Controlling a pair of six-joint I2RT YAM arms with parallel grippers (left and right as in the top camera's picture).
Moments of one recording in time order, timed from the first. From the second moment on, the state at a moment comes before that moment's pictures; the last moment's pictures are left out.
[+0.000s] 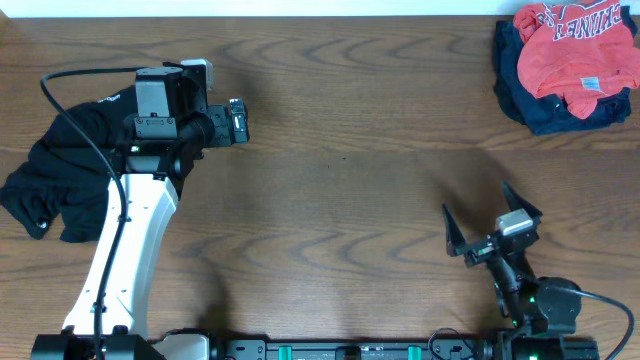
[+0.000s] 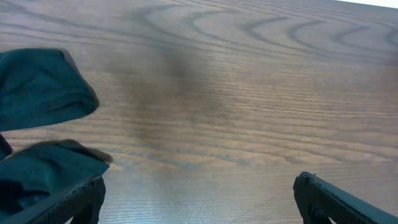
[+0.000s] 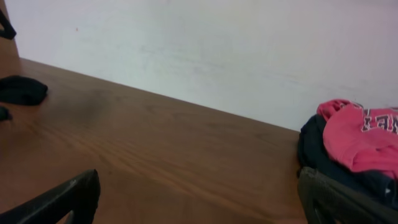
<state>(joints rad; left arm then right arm) -0.02 1.42 1.15 -0.53 0.17 -0.12 -0.02 0.12 0.07 0.05 -0.36 -0.09</state>
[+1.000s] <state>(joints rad) -0.02 1.42 1.15 -0.53 0.17 -0.12 -0.02 0.01 0.01 -0.05 -0.27 -0.09</state>
